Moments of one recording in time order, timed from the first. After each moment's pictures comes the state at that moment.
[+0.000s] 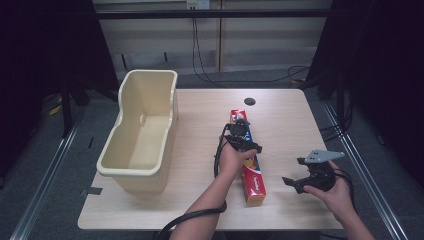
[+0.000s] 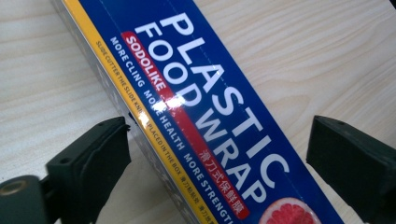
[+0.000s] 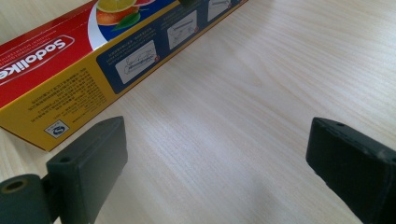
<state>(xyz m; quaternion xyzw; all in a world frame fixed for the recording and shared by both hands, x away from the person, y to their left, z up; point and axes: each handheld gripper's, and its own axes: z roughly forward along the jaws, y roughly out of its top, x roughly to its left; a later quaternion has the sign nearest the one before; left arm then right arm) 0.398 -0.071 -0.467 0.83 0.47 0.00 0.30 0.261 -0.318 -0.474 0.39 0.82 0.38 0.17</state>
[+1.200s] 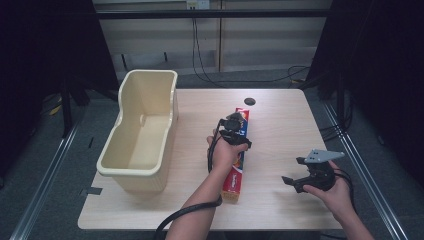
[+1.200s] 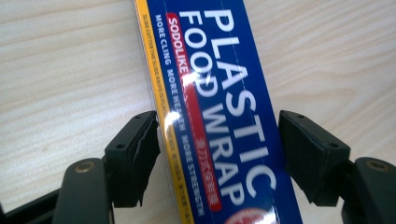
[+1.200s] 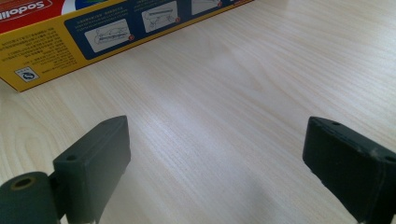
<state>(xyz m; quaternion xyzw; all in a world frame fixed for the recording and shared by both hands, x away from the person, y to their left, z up) 0.411 -0.060 -0.454 0.83 0.51 0.02 0.24 0.261 -0.317 -0.473 0.38 0.82 0.38 0.17</state>
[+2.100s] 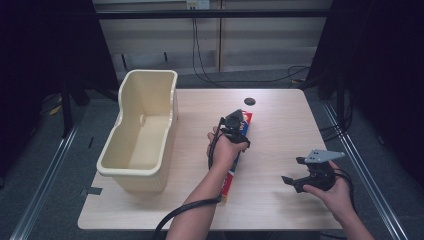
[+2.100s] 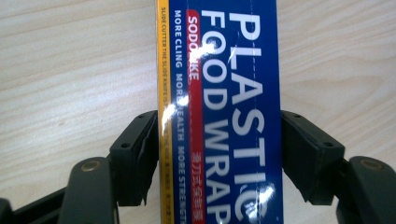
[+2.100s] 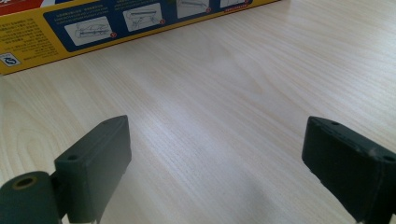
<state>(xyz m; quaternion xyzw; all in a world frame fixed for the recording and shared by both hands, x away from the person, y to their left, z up) 0.417 -0.064 -0.451 0.83 0.53 0.01 0.18 0.261 -0.317 -0.472 0.38 0.82 0.39 0.17</state>
